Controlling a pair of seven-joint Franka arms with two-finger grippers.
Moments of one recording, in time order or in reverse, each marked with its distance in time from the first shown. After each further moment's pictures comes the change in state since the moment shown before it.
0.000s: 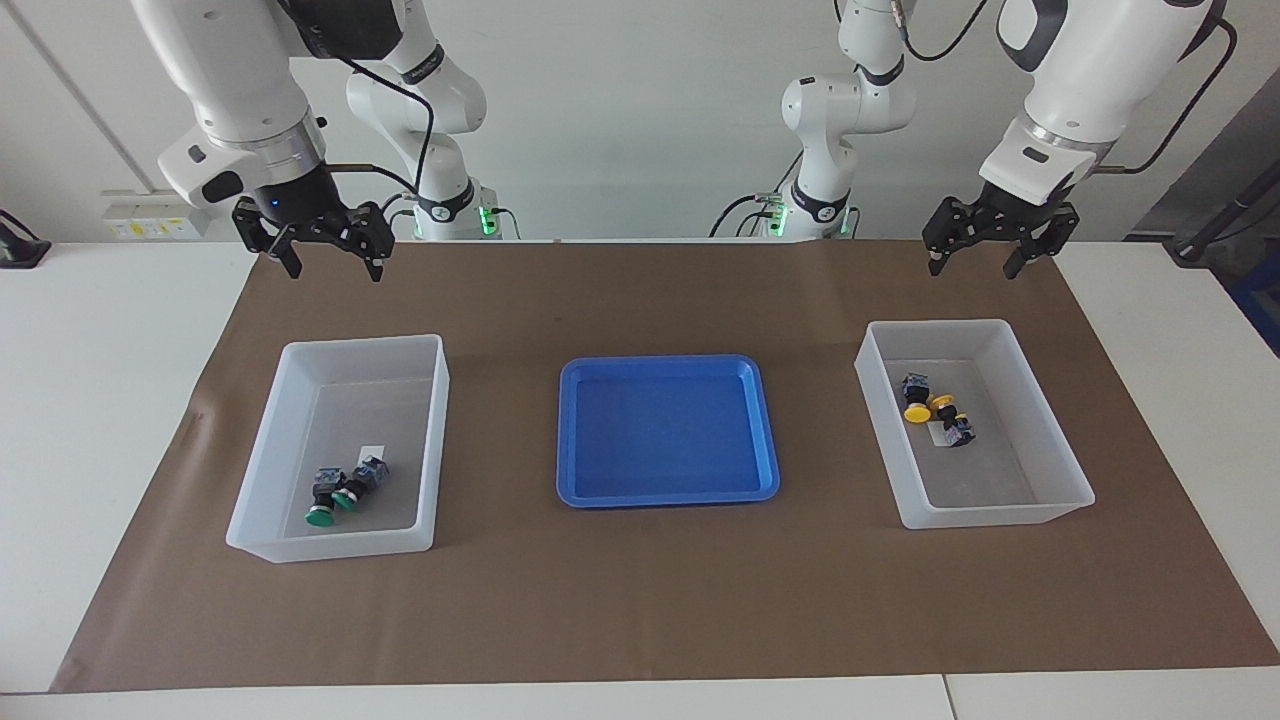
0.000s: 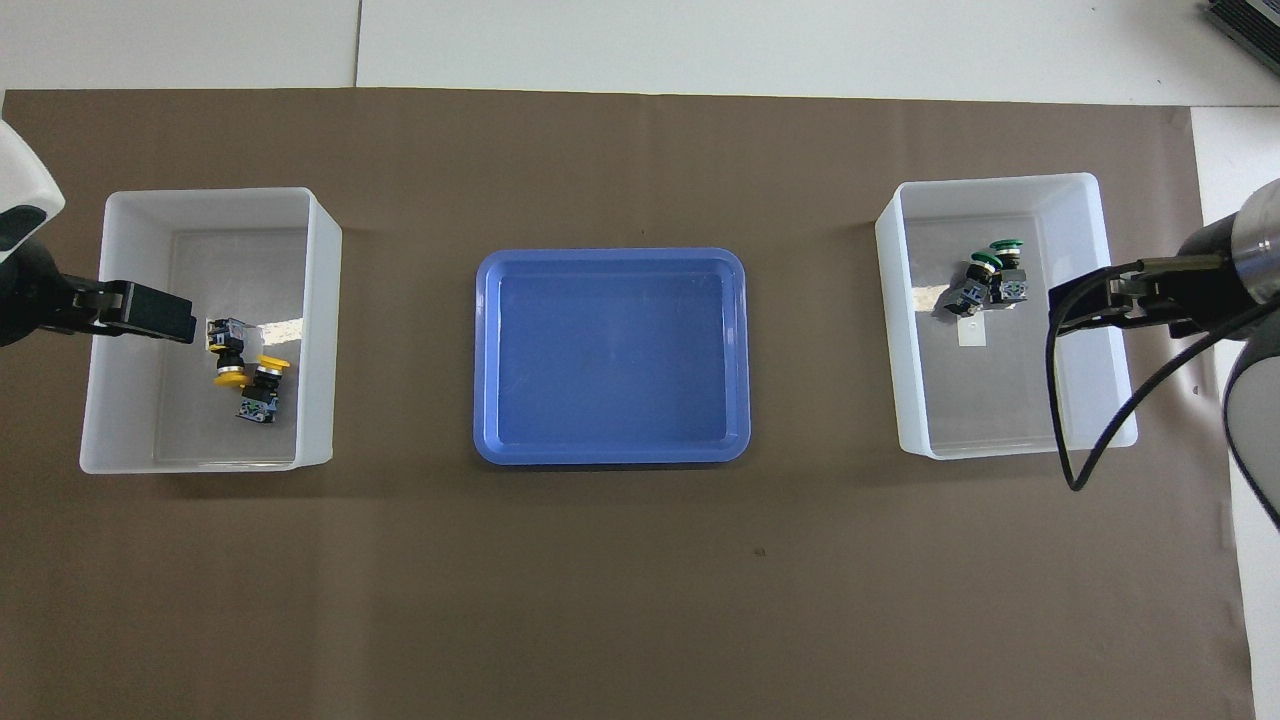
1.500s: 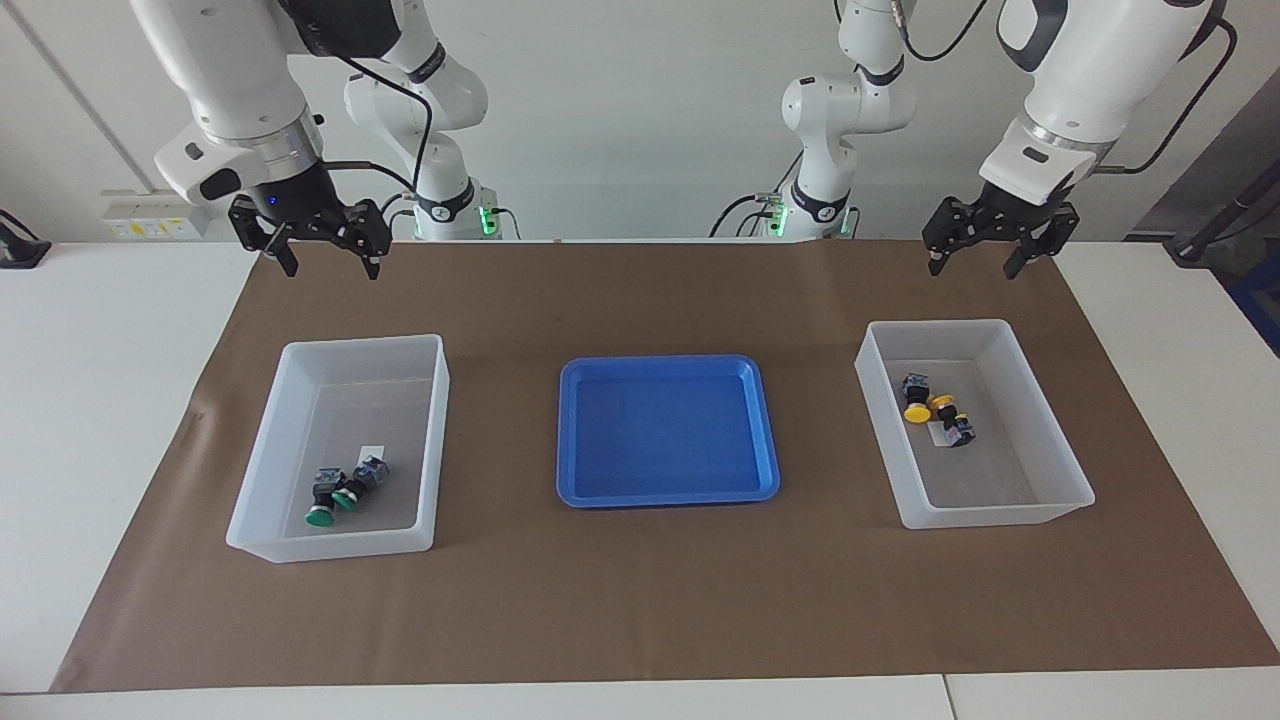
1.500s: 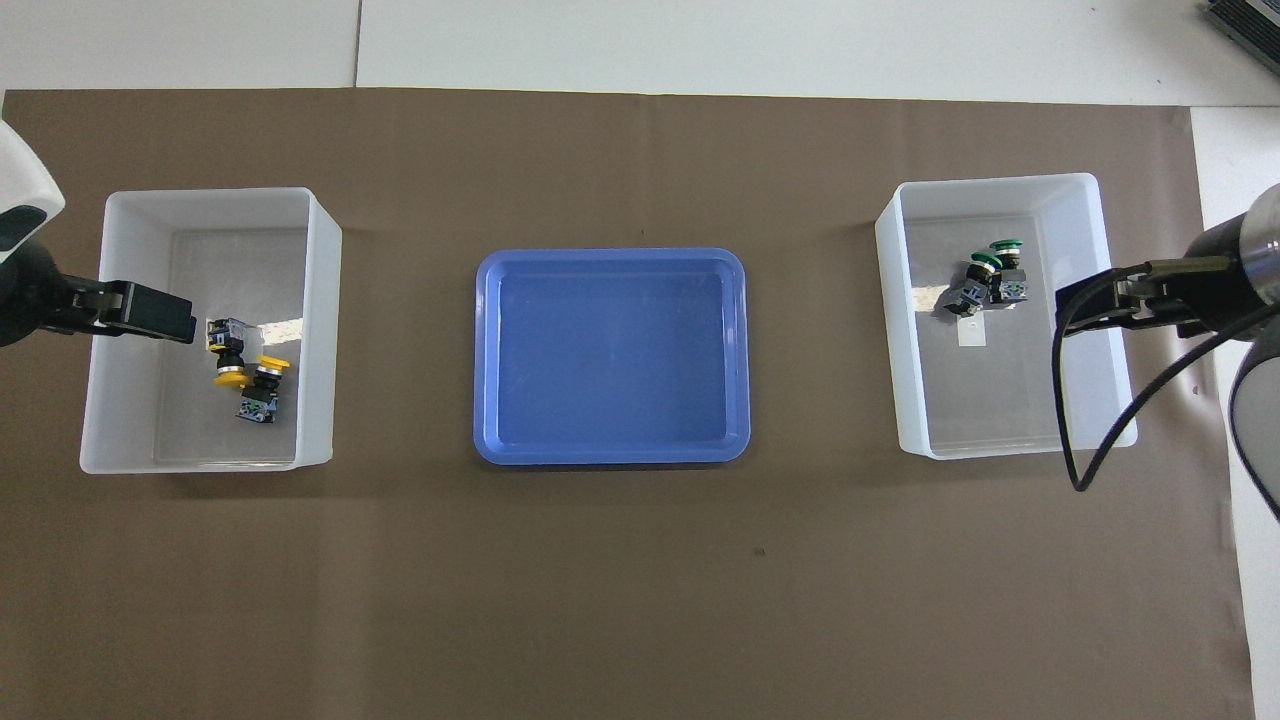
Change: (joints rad) left arm 0.000 0.000 0.000 0.000 0.000 0.000 0.000; right arm 0.213 -0.004 -0.229 -0.001 0.000 0.001 -0.007
